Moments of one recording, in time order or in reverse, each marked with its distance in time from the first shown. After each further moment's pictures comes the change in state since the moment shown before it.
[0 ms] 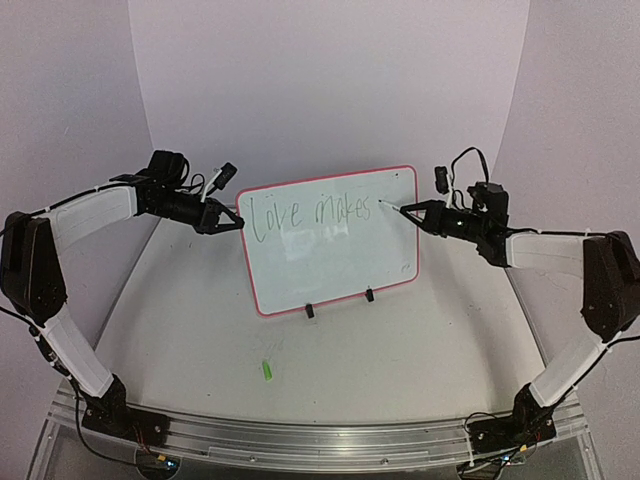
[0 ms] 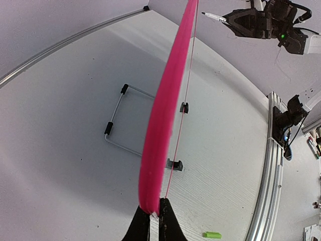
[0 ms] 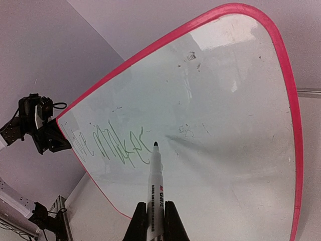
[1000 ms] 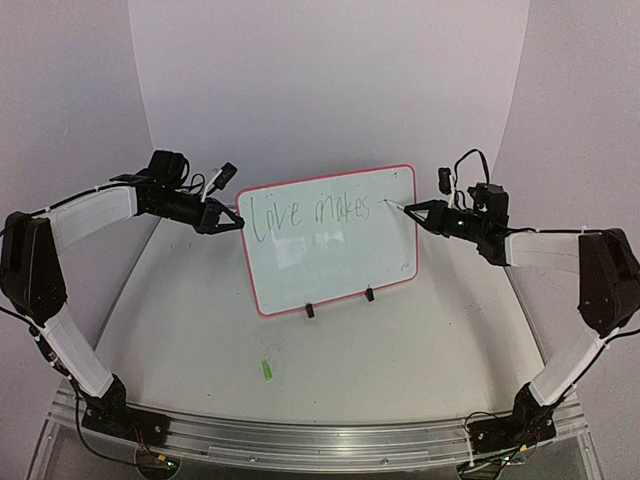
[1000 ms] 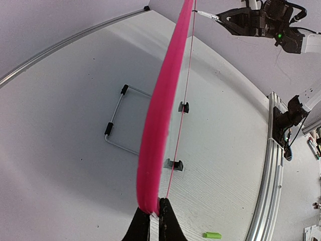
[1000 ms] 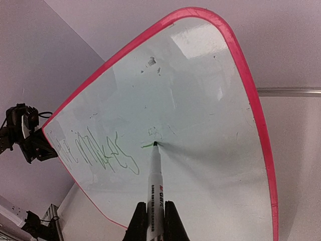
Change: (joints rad) left arm -0.001 0.000 0.000 0.000 -0.003 -0.002; right arm -0.027 0.033 0.009 0.012 0.042 0.002
